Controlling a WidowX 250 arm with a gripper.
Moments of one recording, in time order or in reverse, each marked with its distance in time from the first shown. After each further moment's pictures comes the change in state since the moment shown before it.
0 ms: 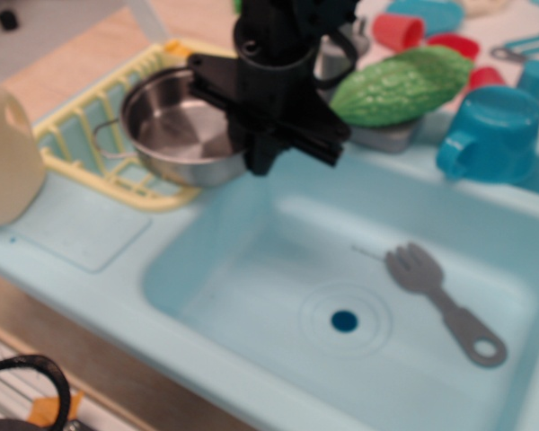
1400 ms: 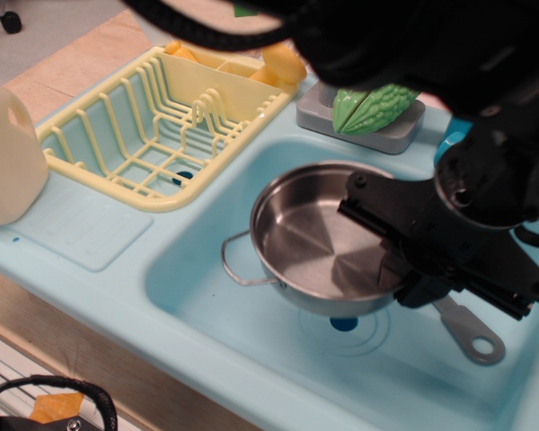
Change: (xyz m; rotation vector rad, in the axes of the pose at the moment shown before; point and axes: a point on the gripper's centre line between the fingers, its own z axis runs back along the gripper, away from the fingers) arm -0.042 -0.119 0.031 -0.011 0.021 -0.101
